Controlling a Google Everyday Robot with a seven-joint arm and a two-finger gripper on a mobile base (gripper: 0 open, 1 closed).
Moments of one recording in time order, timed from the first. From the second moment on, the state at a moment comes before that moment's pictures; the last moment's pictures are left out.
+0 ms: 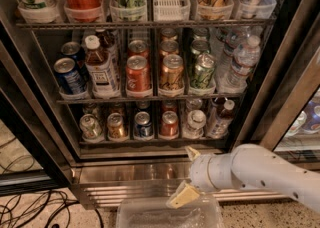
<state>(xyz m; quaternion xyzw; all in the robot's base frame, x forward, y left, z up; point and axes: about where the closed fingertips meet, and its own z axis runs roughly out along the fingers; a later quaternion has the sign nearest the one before) 0.439 -0.069 0.606 -0.54 0.76 0.16 0.33</state>
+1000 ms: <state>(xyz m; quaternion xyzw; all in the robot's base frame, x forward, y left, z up) 0.468 -0.009 0.616 -0.41 0.77 0.16 0.47</state>
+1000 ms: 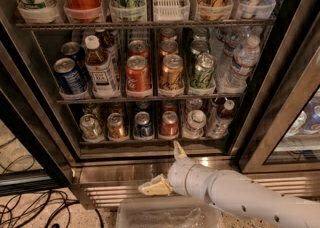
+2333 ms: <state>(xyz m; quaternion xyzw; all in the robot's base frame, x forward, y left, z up) 0.492 0.009 0.603 -0.33 0.77 0.16 0.51</state>
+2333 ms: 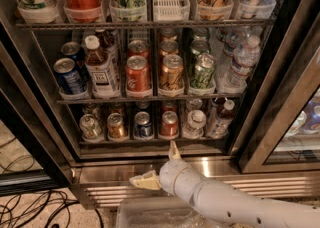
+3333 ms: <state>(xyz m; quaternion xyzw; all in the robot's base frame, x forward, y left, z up) 0.530 0.042 0.592 -0.30 0.73 0.11 0.60</state>
